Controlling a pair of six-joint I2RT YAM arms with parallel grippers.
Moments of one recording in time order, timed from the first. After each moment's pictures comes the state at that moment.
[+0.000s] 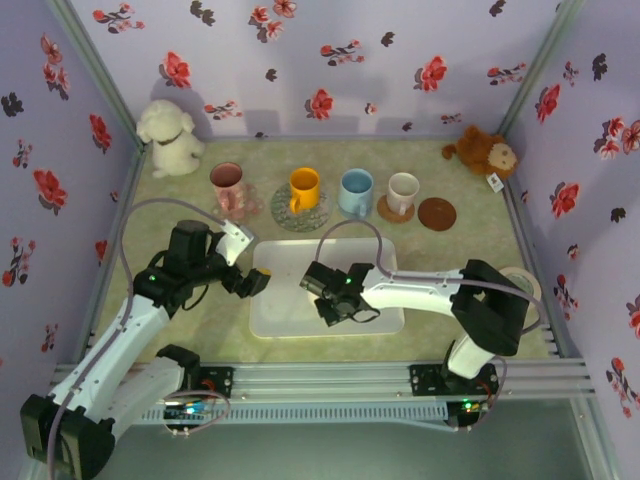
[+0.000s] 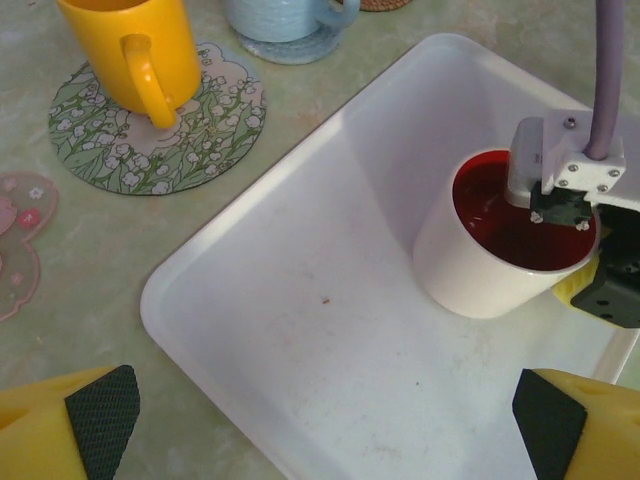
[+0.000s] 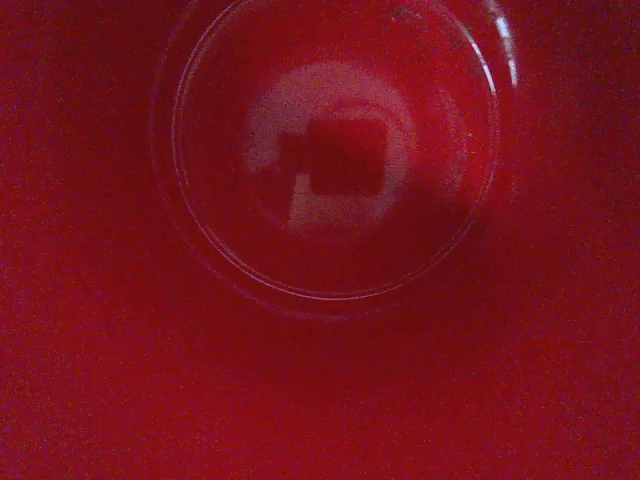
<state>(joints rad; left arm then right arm) -0.41 0.85 0.70 -0.57 0.38 0.27 1.12 1.63 0.97 -0.67 0.07 0.65</state>
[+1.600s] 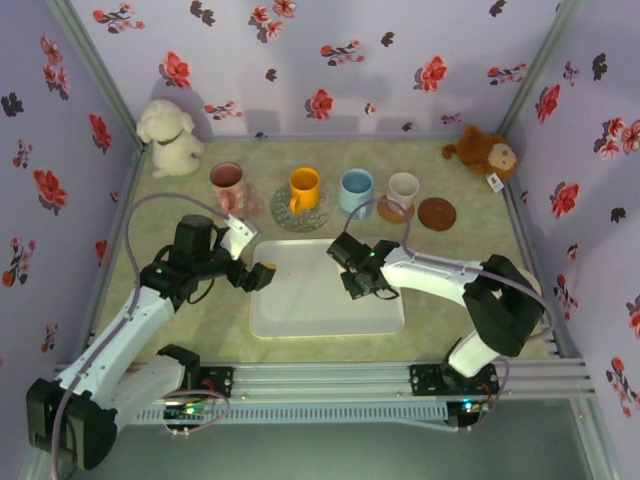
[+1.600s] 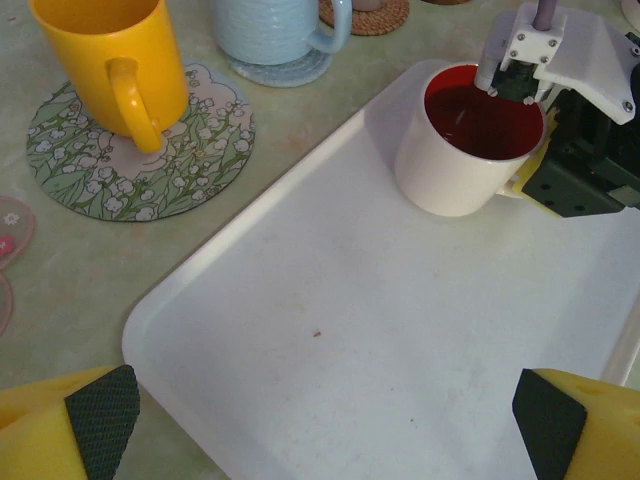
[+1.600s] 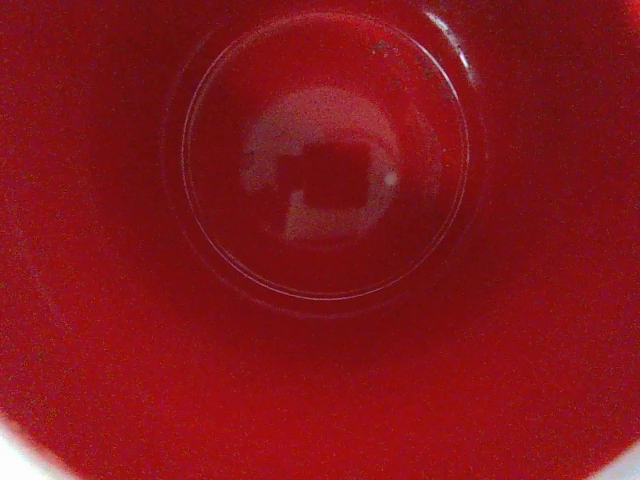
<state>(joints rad) -0.41 0.93 0.70 -0.47 0.42 0.24 0.87 1.58 0.94 -0.69 0.20 0.47</state>
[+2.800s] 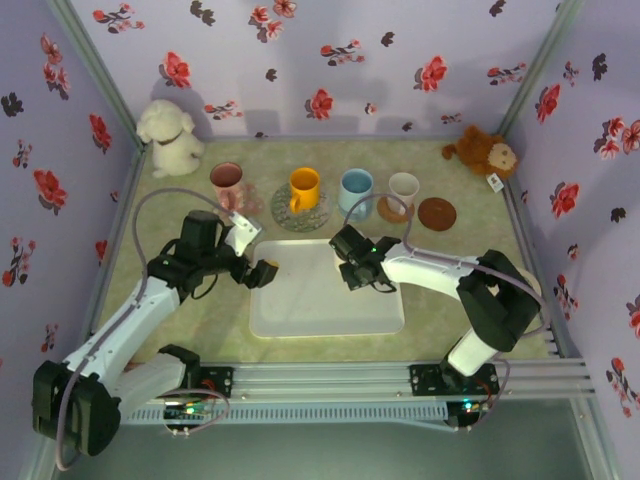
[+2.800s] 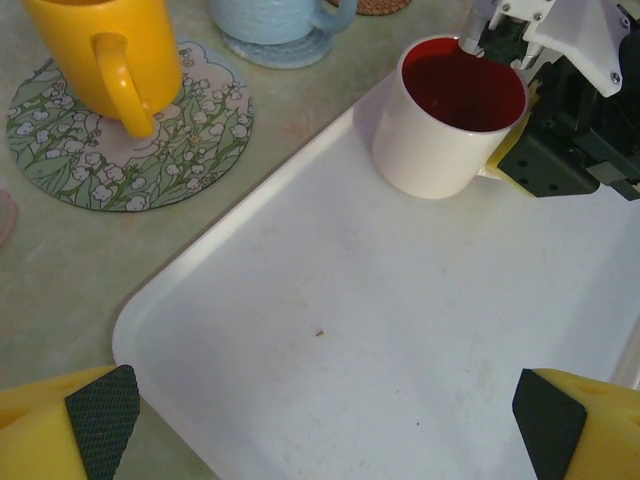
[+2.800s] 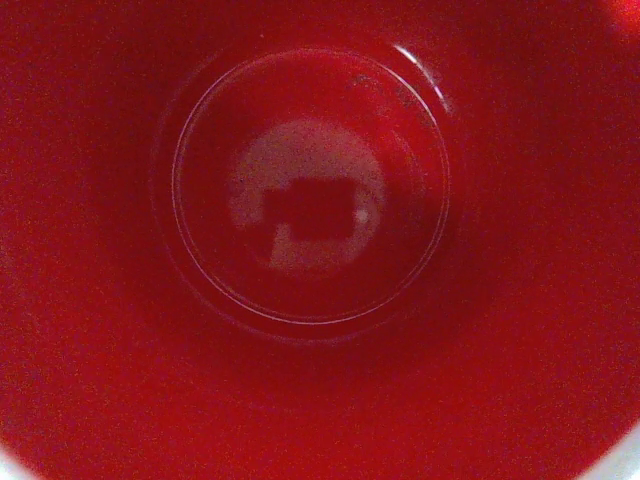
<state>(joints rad) -0.41 1.01 0.72 -0.46 0.42 0.24 0.82 1.61 0.93 -0.58 0.19 0.43</state>
